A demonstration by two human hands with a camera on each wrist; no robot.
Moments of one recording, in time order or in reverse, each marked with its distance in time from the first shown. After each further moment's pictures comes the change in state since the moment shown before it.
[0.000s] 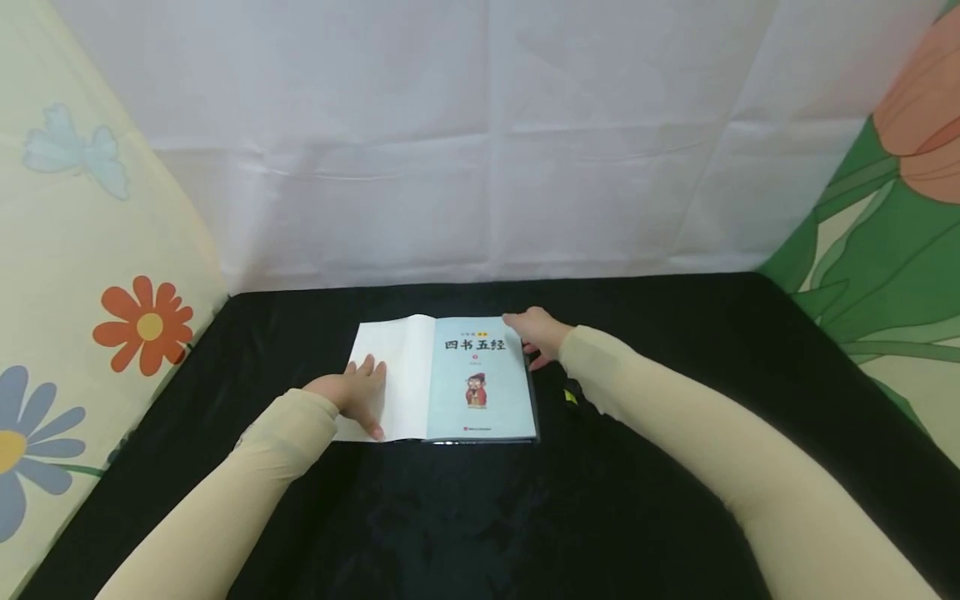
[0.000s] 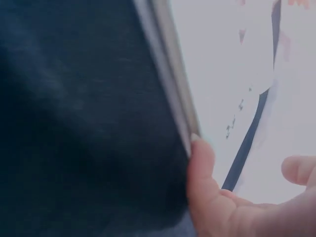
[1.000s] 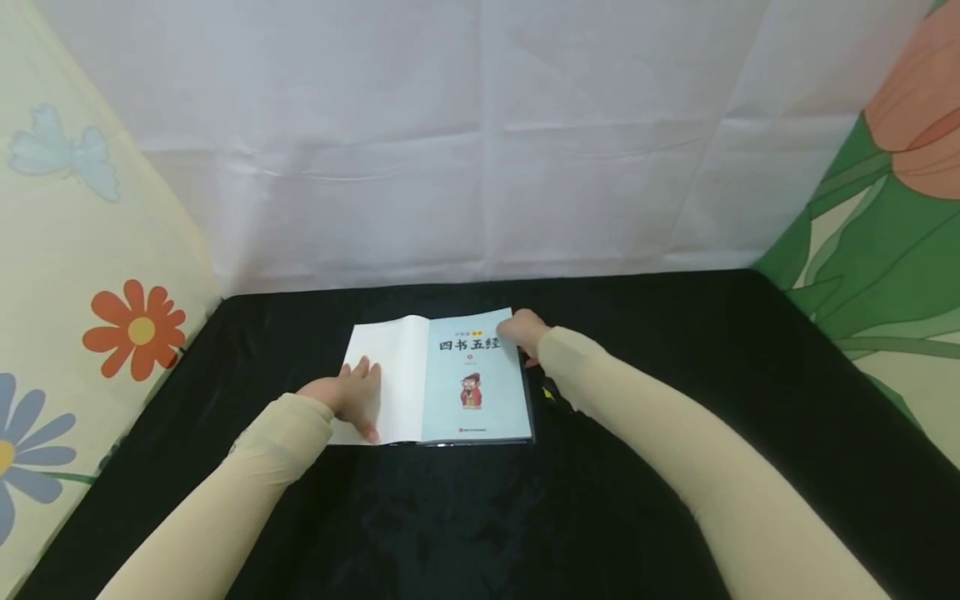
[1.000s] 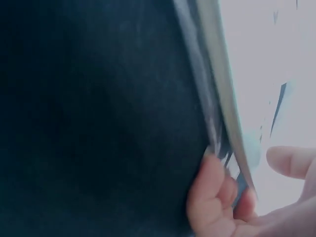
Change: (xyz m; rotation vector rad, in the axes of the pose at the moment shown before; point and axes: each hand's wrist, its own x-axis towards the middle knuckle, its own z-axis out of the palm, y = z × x) left_hand 0.000 0.003 -0.001 0.009 -0.004 0.018; right_hand 0.022 0.005 0.007 -0.137 0.118 -0.002
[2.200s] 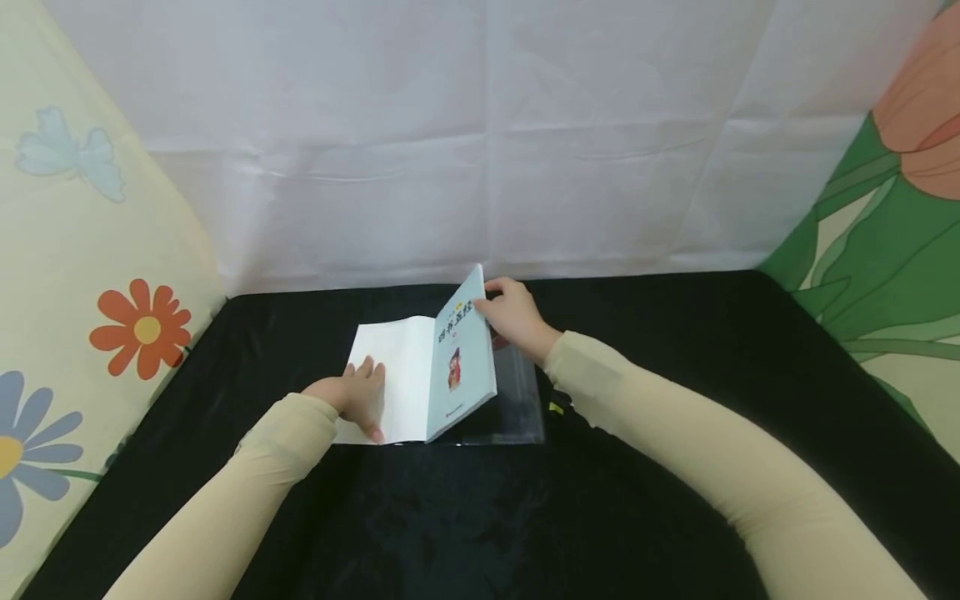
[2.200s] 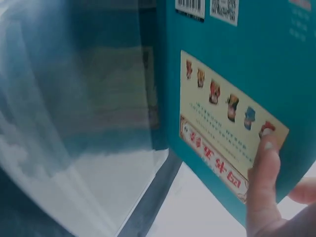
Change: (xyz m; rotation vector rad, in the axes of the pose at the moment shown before) left_hand 0.005 -0.005 0.003 0.057 0.005 0.028; right_hand -0.061 -0.037 0.004 0.250 0.007 -0.419
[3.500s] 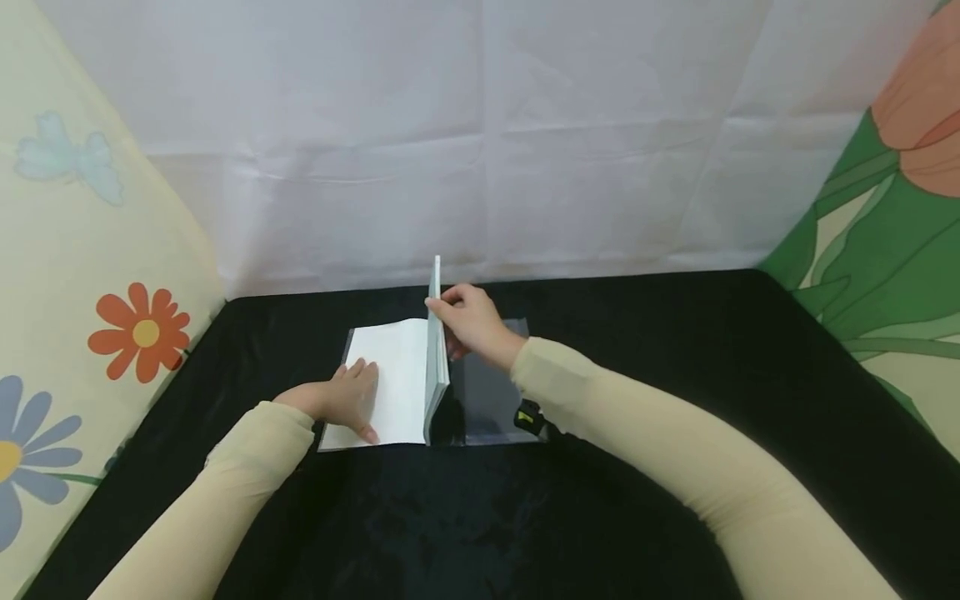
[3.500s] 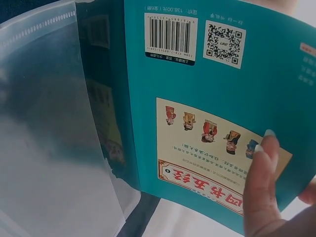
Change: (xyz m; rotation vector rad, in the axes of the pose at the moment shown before) left_hand -0.011 -0.011 0.001 -0.163 0.091 0.052; right_hand -0.003 -0.016 0.034 0.106 -0.078 -0.057
